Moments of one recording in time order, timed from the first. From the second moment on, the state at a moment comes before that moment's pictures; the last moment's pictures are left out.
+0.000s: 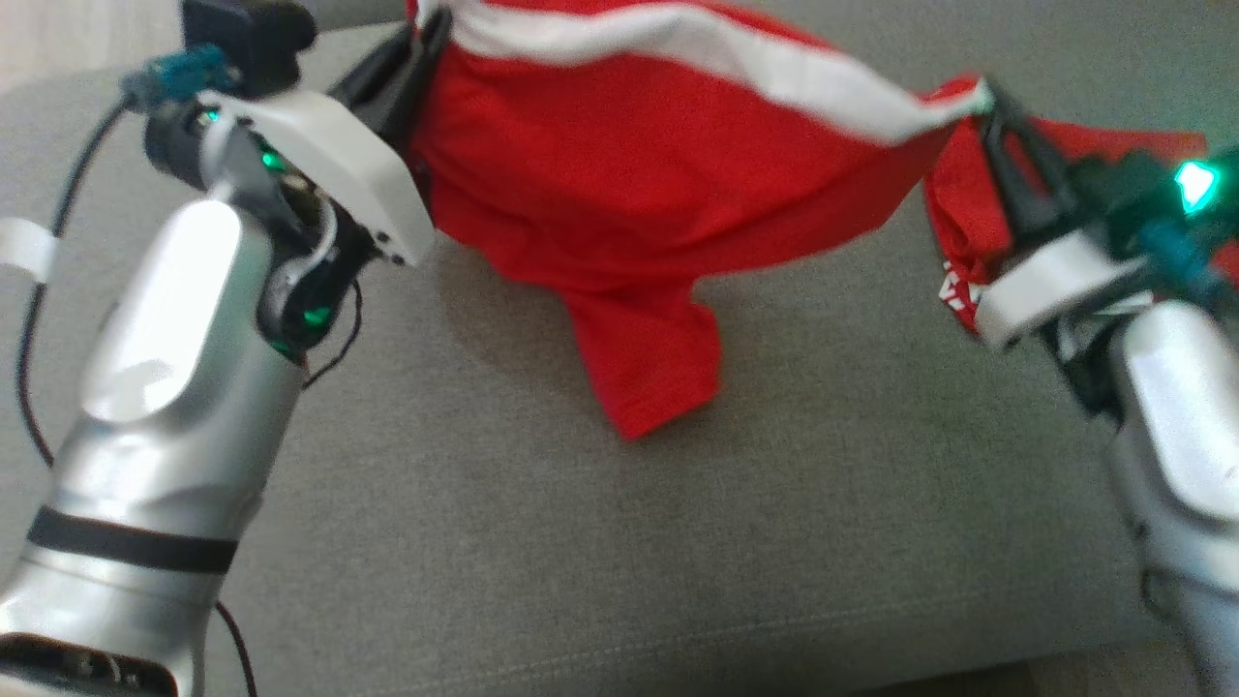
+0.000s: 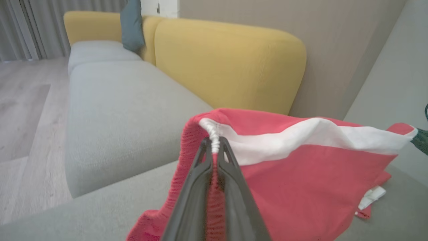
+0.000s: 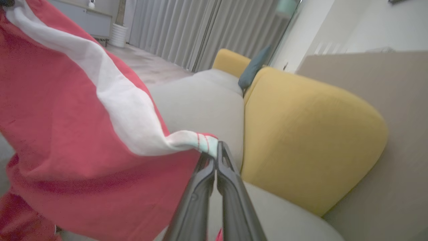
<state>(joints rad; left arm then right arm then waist) -0.81 0.24 -0.49 0.46 -0.56 -0.12 0.08 -0.52 -0.30 0.27 0.30 0.00 0.12 -0.04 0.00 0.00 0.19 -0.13</state>
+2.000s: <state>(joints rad) -1.42 0.29 -0.43 0.62 -0.47 -0.12 -0.18 -1.40 -0.25 0.19 0.67 0.02 0.12 -0.06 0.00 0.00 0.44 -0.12</state>
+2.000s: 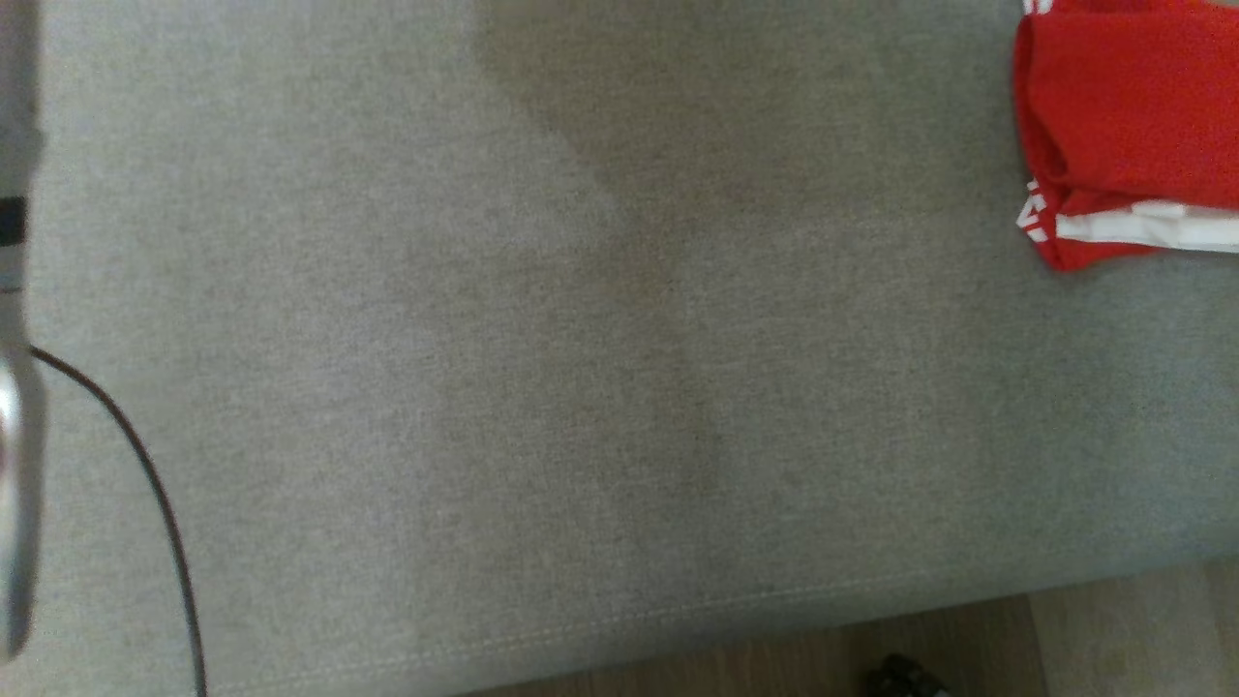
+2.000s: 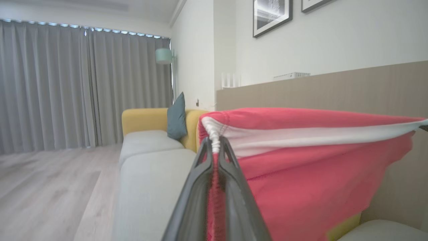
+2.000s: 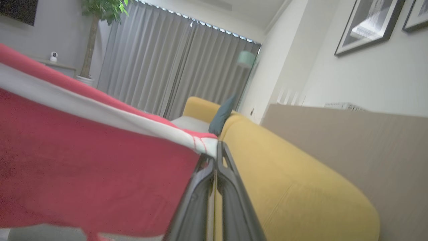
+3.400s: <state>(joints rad) -0.41 0.31 -0.68 0.40 -0.52 -0.13 -0.26 -0.62 -0.52 0.70 0.68 0.42 0.12 0.01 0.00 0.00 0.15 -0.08</state>
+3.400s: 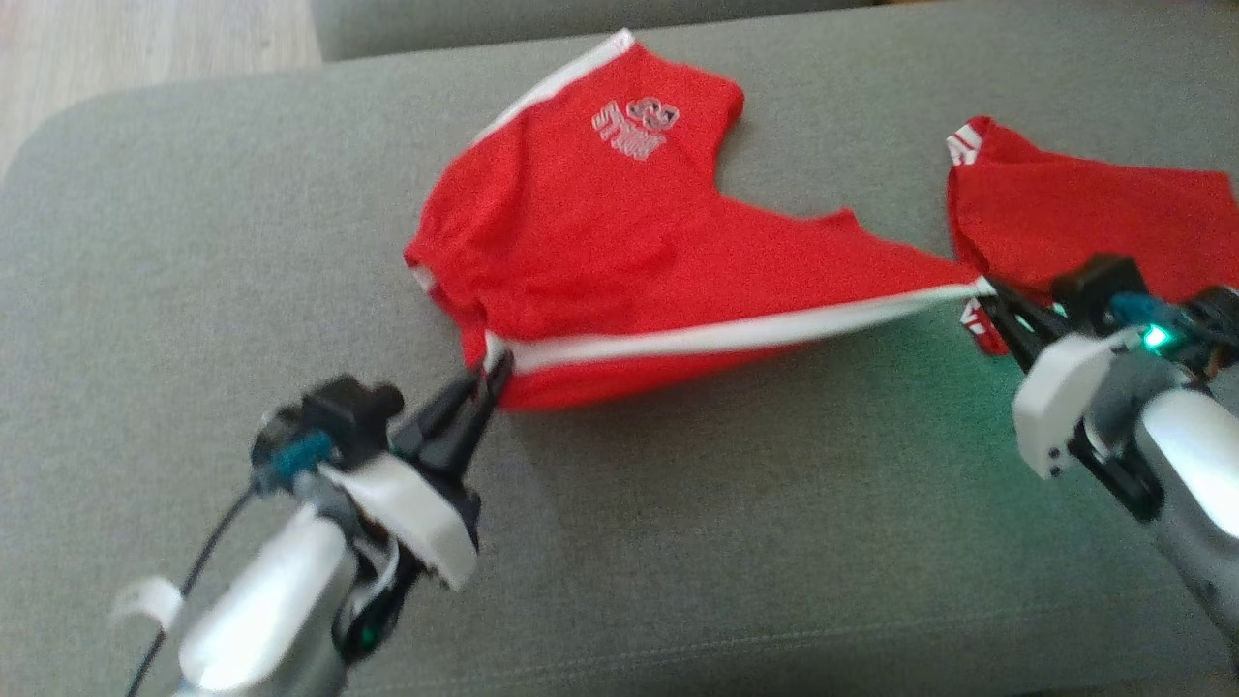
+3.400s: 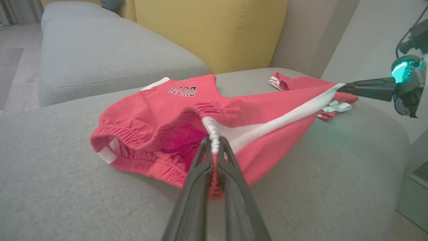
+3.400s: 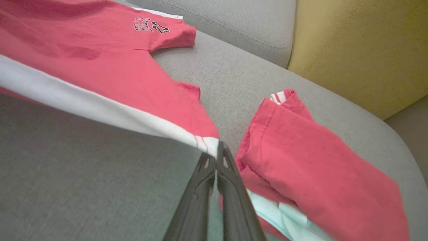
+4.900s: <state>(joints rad) -0.50 0.19 -0.70 0.26 -0.57 -0.10 -0.24 -0.92 -0.77 0.75 0.33 0.37 0.12 0.37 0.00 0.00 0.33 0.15</state>
